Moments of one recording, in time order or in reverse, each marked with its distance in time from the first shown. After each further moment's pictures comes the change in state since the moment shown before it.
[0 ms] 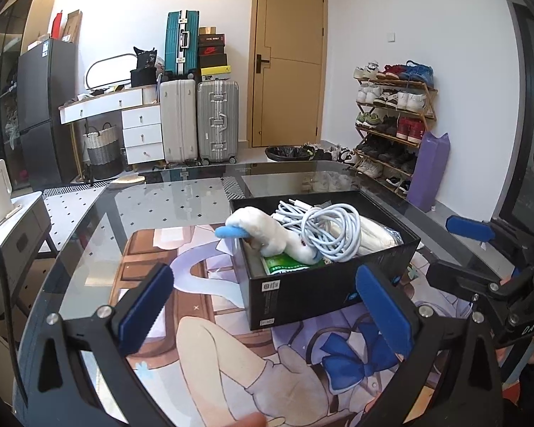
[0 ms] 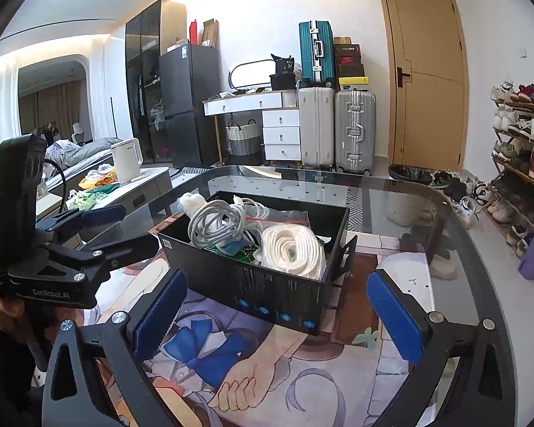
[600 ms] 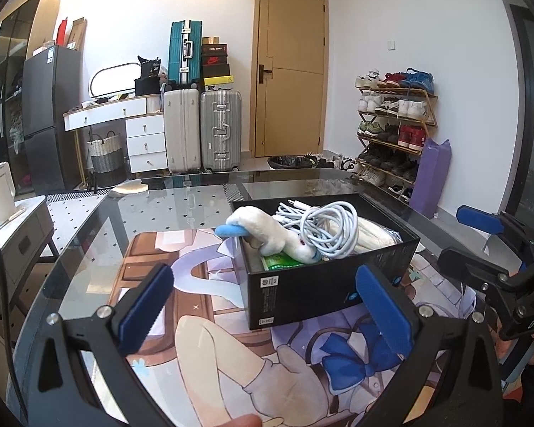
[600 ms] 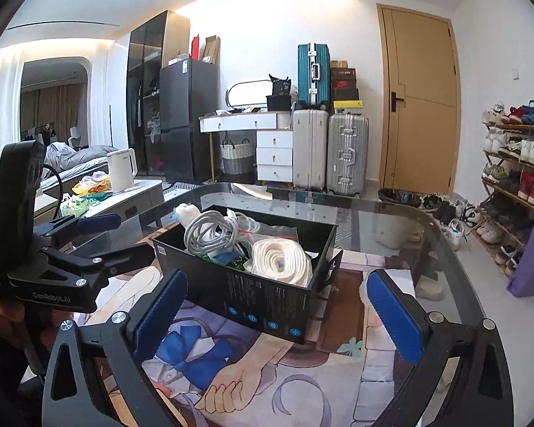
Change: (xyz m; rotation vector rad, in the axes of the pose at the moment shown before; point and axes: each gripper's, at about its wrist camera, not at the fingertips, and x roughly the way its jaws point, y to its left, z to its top) left arm -0.005 -0.002 -0.008 -0.004 -0.044 0.012; right arm -0.019 0.004 -0.011 -0.049 -0.105 -0.054
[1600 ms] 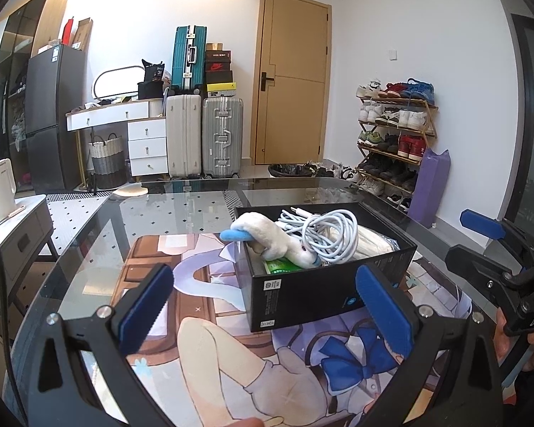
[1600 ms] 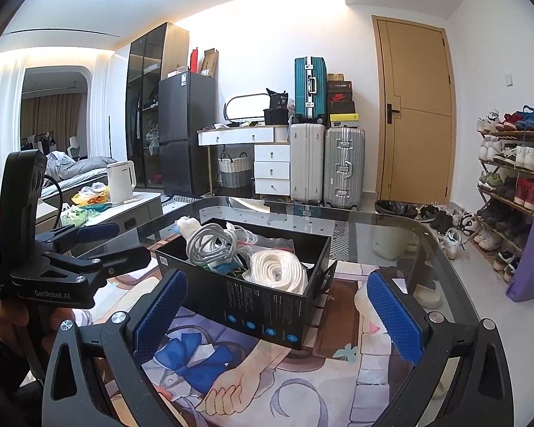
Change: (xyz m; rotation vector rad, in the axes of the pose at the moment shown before) left arm -0.007 0.002 0.000 -0.016 -0.034 -0.002; right arm -0.011 -0.001 -0.002 0.007 -0.049 -0.005
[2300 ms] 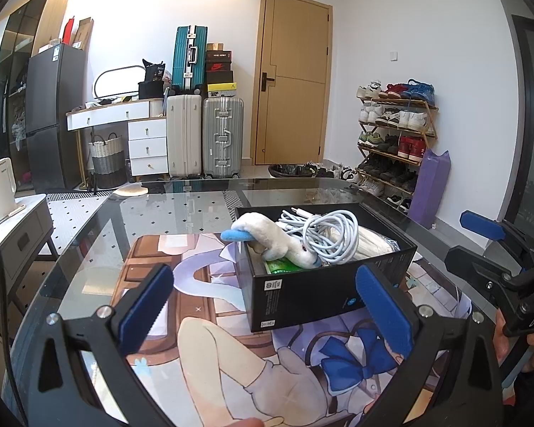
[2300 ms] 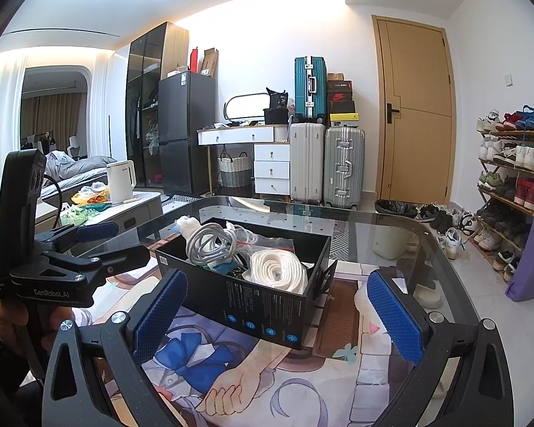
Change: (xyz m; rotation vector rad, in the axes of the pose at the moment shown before) left arm 0.000 0.002 0.000 -0.001 0.004 0.001; right arm -0.001 0.001 0.000 -0.002 -0.002 0.000
